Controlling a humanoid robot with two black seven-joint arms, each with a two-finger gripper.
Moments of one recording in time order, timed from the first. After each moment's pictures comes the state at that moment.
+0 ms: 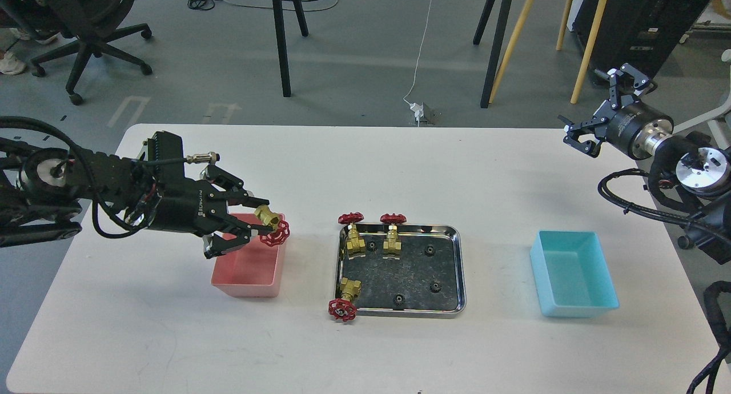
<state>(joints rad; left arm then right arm) -1.51 0.62 0.93 -1.21 1.63 0.49 -0.49 0.92 -0.36 0.73 0.26 0.13 0.49 -0.19</state>
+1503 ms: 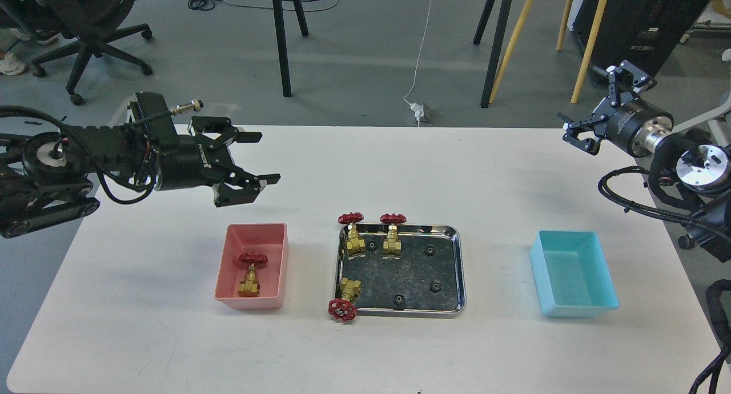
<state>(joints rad) -1.36 0.65 0.55 -1.08 1.56 0.45 -0.49 0.93 -0.37 0.72 0.28 0.12 0.49 -0.19</state>
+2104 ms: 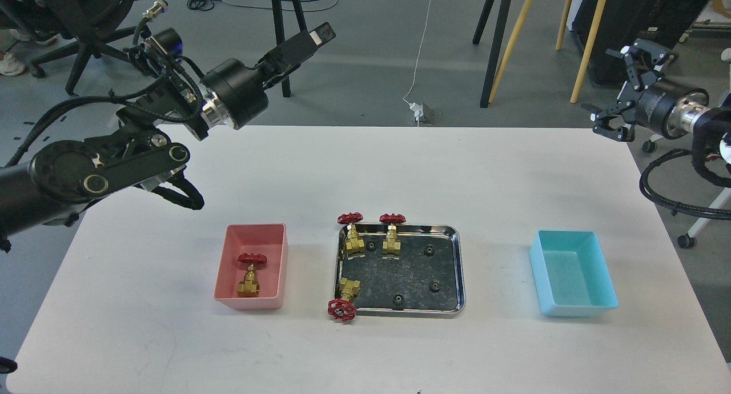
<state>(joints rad) -1.08 0.51 -0.20 -1.13 0.70 0.07 -0.49 1.00 -0.58 0.53 0.52 -0.07 0.49 -0.19</state>
